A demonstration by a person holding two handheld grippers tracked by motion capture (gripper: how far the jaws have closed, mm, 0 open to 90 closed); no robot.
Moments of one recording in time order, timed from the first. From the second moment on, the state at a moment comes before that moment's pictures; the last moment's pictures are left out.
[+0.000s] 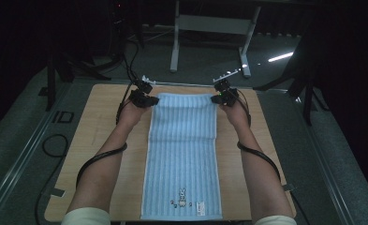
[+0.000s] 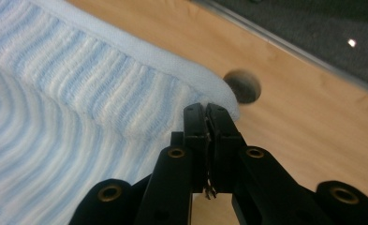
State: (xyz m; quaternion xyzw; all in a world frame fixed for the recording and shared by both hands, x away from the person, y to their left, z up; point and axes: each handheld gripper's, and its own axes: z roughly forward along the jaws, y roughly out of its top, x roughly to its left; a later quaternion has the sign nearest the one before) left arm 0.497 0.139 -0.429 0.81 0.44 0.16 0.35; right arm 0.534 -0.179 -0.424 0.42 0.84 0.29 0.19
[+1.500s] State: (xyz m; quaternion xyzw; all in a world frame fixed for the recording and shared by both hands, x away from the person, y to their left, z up) left arm 0.372 0.153 -0.440 0.81 0.37 0.12 0.44; right arm 0.386 -0.223 -0.422 0.33 0.83 0.40 0.20
